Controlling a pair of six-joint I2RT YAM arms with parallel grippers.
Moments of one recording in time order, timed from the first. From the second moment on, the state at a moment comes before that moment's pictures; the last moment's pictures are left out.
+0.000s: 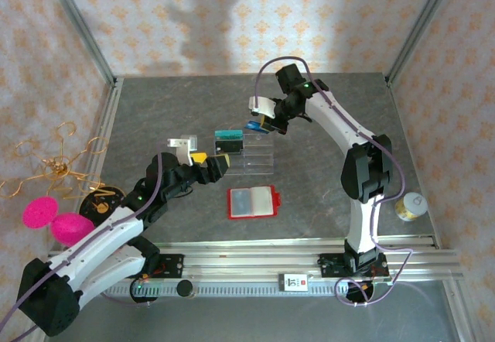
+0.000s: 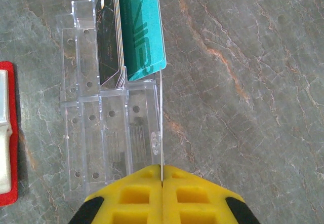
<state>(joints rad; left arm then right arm) -0.49 0.85 0.50 0.06 0.15 -0.59 0.43 1.98 1.84 -0.98 -0.45 -1.00</state>
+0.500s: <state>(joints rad) -0.47 0.87 0.48 0.11 0.19 -0.60 0.43 1.93 1.75 -0.96 -0.44 -0.99</state>
